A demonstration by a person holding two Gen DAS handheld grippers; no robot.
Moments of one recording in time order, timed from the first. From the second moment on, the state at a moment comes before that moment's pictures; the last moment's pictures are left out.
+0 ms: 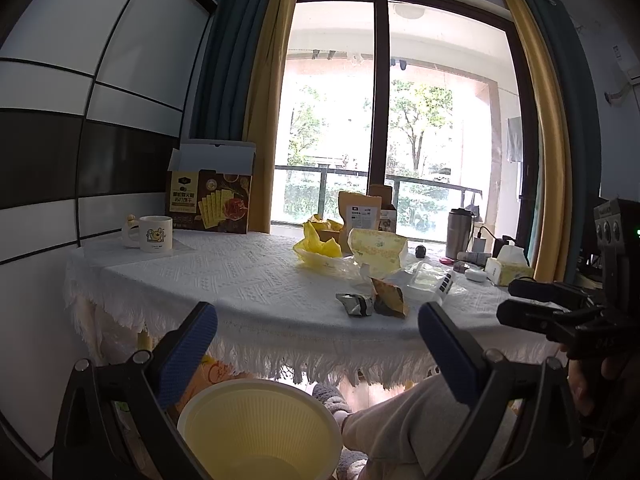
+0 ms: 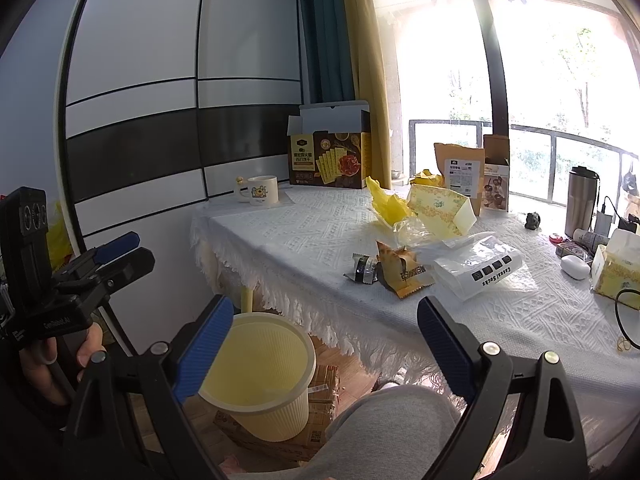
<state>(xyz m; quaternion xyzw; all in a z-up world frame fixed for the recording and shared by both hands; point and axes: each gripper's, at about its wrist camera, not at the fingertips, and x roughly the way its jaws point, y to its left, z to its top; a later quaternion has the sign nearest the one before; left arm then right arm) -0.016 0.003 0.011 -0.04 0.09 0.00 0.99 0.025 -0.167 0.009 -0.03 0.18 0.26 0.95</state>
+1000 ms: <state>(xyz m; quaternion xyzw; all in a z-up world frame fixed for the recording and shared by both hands) -0.002 0.005 0.010 -0.04 0.11 -0.02 0.99 0.031 -0.170 0.006 -0.02 0.18 0.26 0.95</state>
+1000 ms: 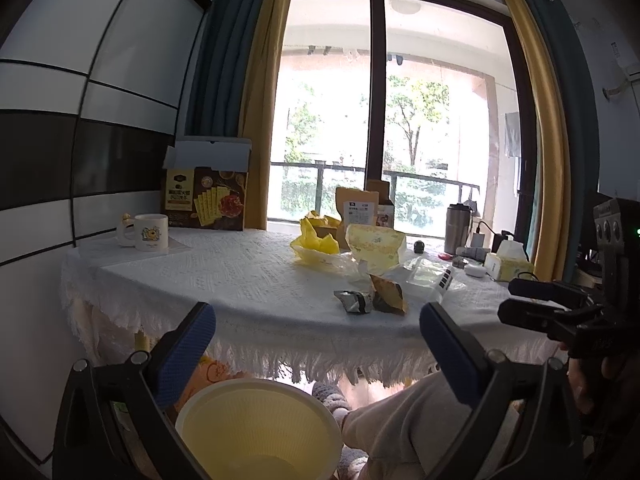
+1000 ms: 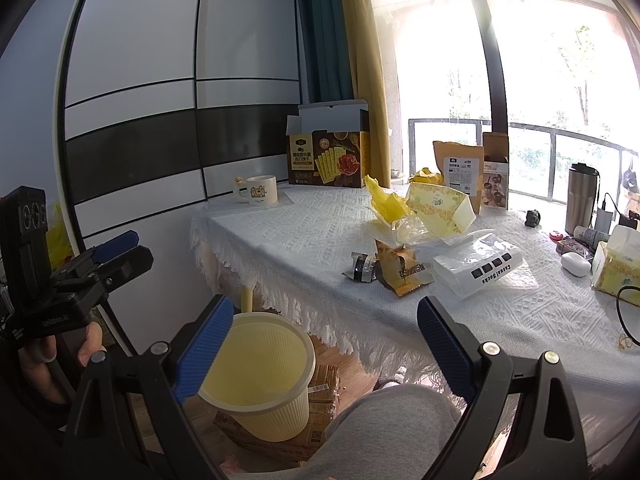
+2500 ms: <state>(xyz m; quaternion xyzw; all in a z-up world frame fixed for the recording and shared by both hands) 0.262 -0.051 -0.062 0.01 0.31 -0.07 0.95 0.167 -0.276 -0.057 0.03 0.24 0.19 0.95</state>
